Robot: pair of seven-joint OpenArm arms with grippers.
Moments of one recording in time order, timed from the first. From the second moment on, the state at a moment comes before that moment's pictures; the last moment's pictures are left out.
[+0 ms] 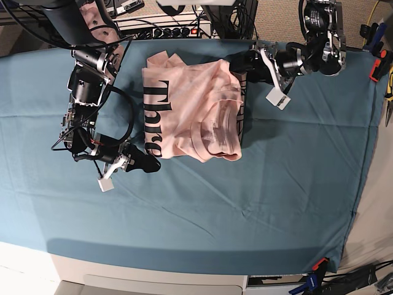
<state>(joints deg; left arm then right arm) 18.7 -8.5 -7.2 99.6 -54.6 -34.4 70.1 26.8 9.2 27.9 44.7 55.2 39.0 -76.9</state>
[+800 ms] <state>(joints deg) 16.6 -7.4 -0.4 99.5 -51.6 -34.2 69.3 26.8 9.2 27.9 44.7 55.2 39.0 -76.9</state>
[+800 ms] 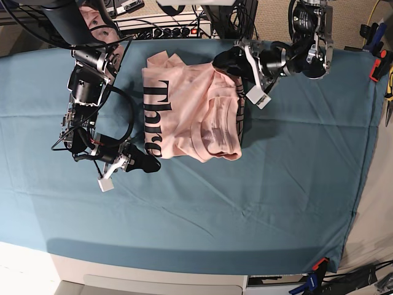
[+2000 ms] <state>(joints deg) 11.6 -7.6 -0.3 99.5 -39.5 -27.8 66.2 23.0 9.2 27.9 47.5 61.9 40.7 -76.1</state>
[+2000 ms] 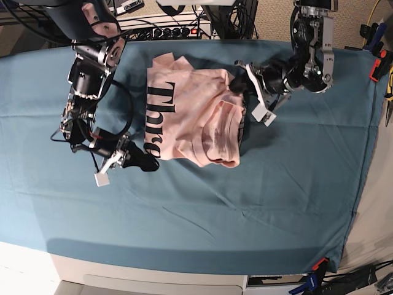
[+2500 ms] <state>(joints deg) 6.8 -12.0 -0.3 99.3 -35.6 -25.9 65.6 11.4 8.9 27.8 64.9 61.0 40.2 -76.9</state>
